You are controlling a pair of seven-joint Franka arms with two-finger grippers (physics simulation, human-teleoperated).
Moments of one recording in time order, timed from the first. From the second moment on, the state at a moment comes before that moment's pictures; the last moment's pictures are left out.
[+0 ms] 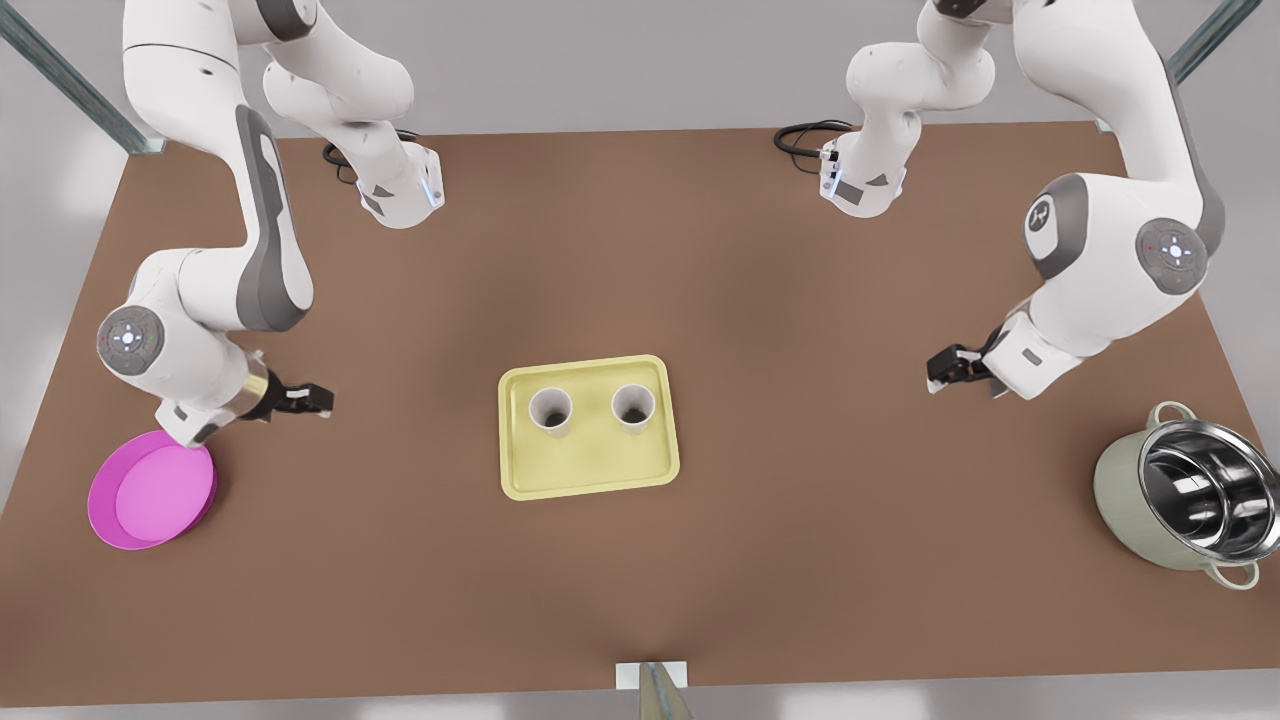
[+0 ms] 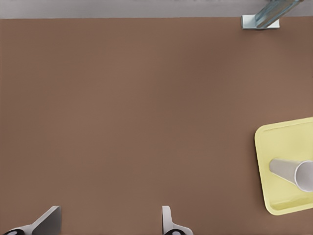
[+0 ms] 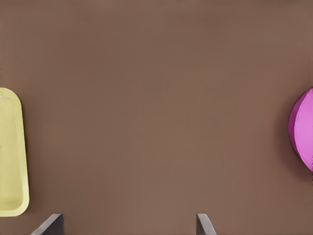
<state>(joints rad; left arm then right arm) -0.09 0.19 -0.02 -1.56 -0.10 1.79 -0.02 -0.01 0.20 0.02 -1.77 0.01 1.94 -0.04</state>
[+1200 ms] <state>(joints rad) -0.71 0.72 -0.04 -1.46 0.13 2.27 -0.71 0.42 0.54 0.08 -1.64 0.01 2.16 -0.01</state>
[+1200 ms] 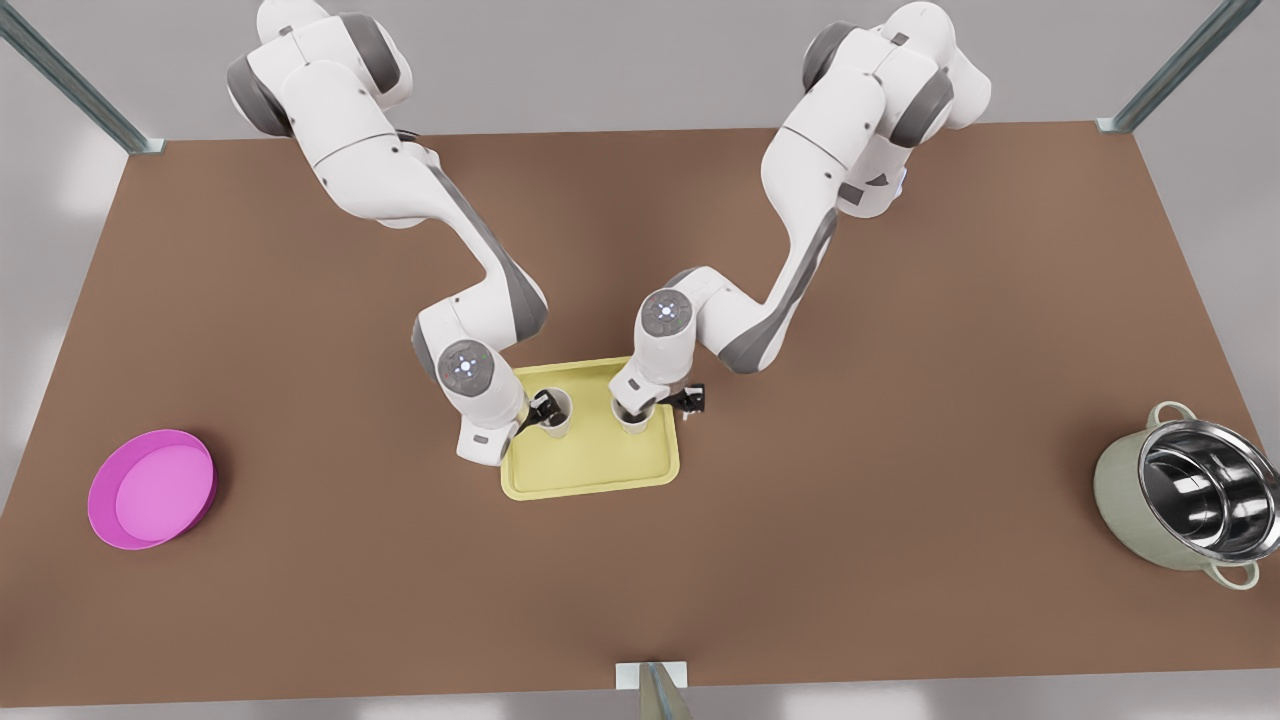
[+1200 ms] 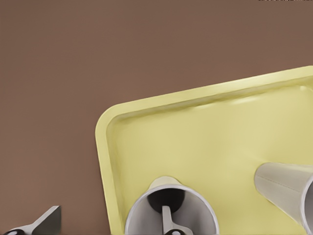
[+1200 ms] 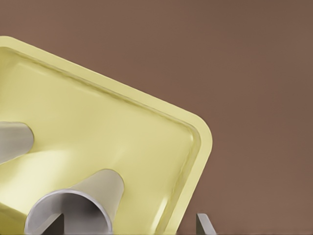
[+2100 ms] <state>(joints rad) -0.58 0.52 -0.03 -1.61 0.14 2.30 -0.91 0.44 0.57 0.11 -1.73 0.02 2.15 -0.01</state>
